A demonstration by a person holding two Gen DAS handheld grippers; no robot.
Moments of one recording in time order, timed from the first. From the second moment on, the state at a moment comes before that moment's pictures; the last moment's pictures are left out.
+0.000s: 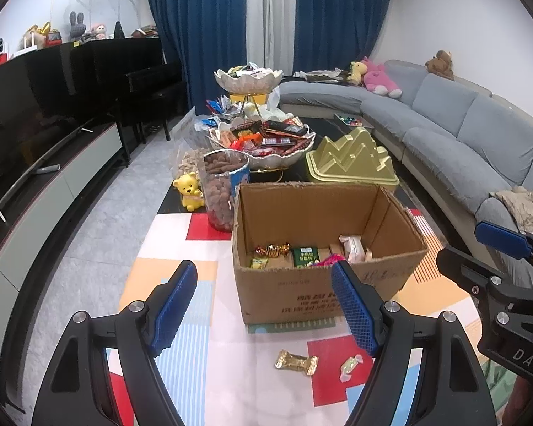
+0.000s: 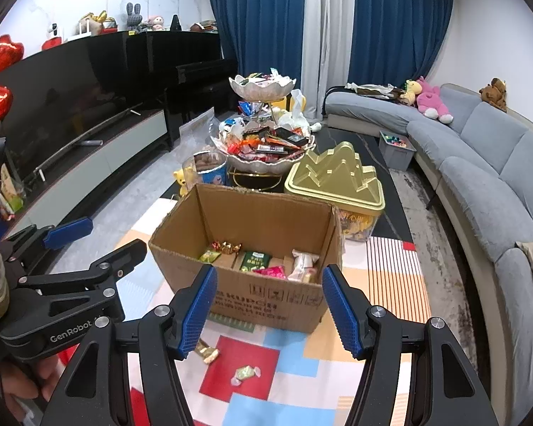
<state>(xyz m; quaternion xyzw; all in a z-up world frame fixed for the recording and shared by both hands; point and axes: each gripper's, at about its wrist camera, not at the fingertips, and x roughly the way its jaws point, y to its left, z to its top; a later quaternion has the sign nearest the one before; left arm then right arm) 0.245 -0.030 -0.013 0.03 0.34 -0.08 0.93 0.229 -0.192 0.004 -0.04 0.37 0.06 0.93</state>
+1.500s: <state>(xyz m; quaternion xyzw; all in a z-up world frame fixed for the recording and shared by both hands) 0.191 -0.049 -0.127 0.12 0.35 -0.19 0.91 0.181 -0.192 -0.097 -0.08 0.40 0.08 0.91</state>
